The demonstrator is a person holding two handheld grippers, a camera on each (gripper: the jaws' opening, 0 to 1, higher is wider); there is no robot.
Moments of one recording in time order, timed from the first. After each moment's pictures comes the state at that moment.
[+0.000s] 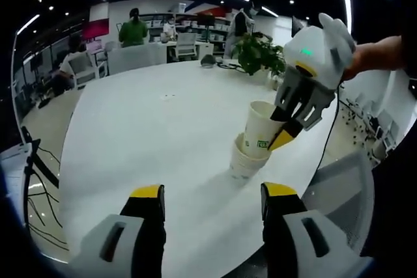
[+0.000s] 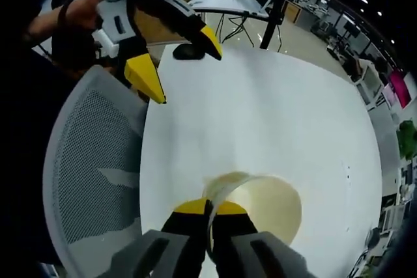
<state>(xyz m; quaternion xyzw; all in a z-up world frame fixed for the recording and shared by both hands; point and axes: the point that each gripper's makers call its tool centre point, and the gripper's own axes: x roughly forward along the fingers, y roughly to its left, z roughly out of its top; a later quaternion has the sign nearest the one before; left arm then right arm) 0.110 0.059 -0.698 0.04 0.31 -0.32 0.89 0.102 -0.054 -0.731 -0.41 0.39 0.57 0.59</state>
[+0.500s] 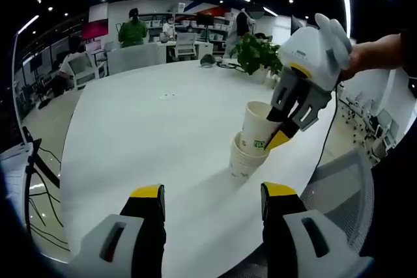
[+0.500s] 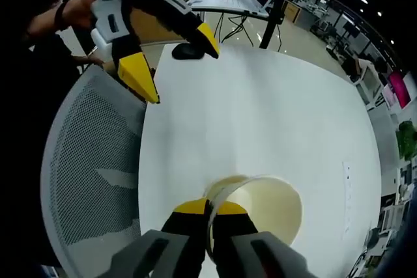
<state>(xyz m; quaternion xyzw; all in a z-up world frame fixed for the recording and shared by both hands) 0.104 0.061 -0.698 0.04 0.31 -0.33 0.89 0.104 -0.049 -0.735 -0.42 0.39 0.56 0.60</state>
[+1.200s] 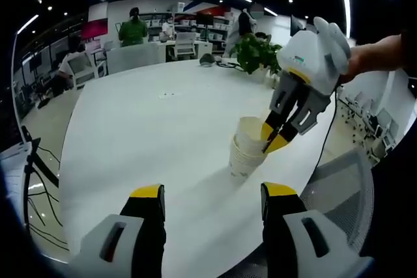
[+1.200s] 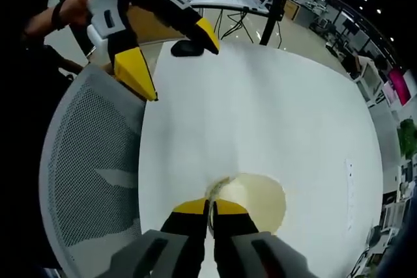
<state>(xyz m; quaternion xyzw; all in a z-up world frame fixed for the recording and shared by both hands) 0.104 0.060 -0.700 0.04 0.32 -0.33 0.89 0.099 -0.051 -0.741 -0.42 0.40 0.56 0.59</state>
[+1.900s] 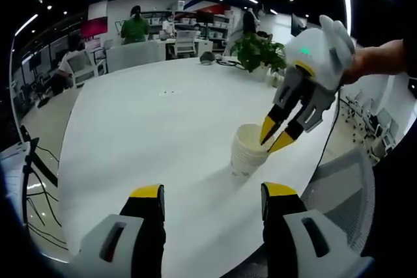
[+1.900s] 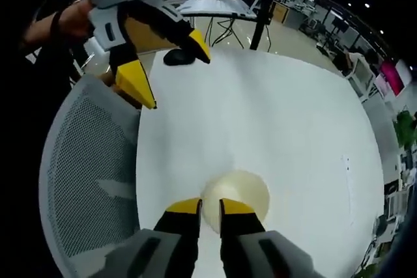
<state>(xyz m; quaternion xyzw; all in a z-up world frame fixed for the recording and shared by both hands) 0.108 0.058 -0.705 0.04 0.32 -0.33 0.89 0.107 -0.055 -0.736 -0.37 0.39 0.55 0.64</state>
